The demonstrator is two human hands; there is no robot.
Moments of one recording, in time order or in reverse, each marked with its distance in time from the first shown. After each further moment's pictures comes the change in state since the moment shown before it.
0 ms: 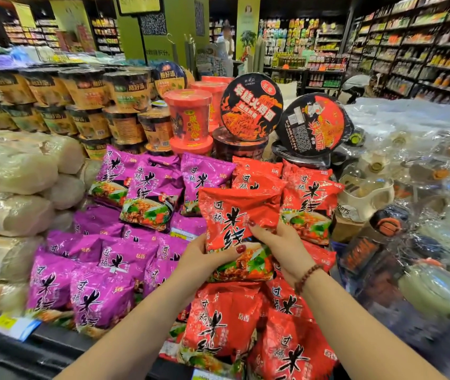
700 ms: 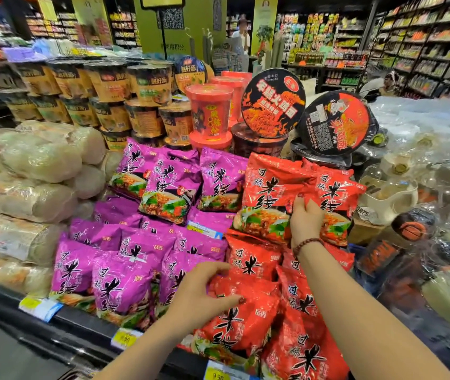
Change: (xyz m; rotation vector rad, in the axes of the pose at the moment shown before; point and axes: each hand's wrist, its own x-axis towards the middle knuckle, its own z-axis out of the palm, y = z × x) left_hand -0.028 -0.062 -0.042 0.644 0.006 0.265; right_hand 0.072 0.010 0.006 -0.054 0.596 -0.144
